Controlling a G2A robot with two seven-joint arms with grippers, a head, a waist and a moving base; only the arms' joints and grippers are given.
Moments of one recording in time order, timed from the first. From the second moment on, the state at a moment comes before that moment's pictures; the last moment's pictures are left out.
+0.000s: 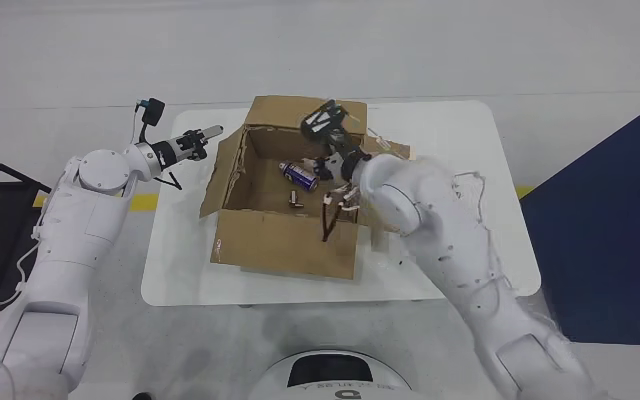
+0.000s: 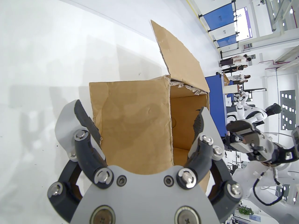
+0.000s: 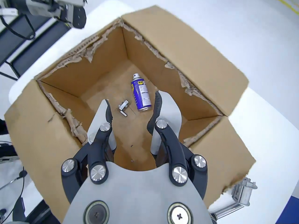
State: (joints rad) left arm 0.80 -0.99 -1.14 -0.89 -0.04 -0.32 -0.82; right arm -1.06 -1.34 1.05 -1.88 -1.14 -0.04 1.00
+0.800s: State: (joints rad) left arm 0.80 -0.99 -1.14 -0.89 -0.04 -0.32 -0.82; right arm -1.11 -1.28 1.47 -1.41 -1.31 0.21 1.03
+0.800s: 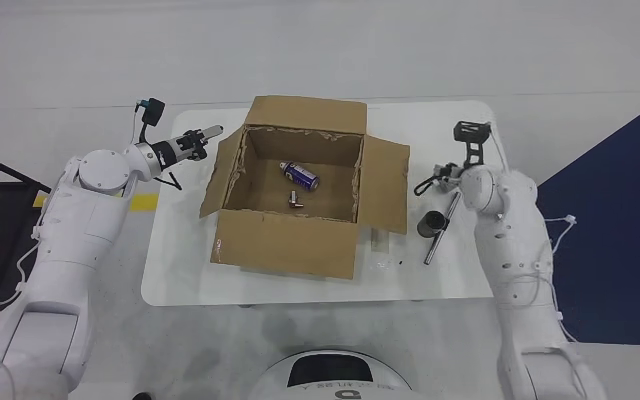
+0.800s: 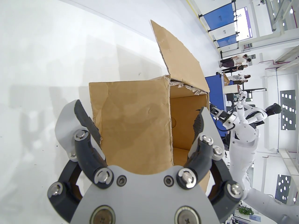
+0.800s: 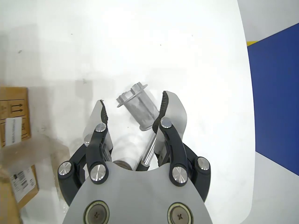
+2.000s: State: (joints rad) left arm 0.80 -0.99 -1.14 -0.89 -0.04 -0.32 -0.82; right arm -1.23 -1.29 1.52 -1.66 -1.13 0.15 0.90
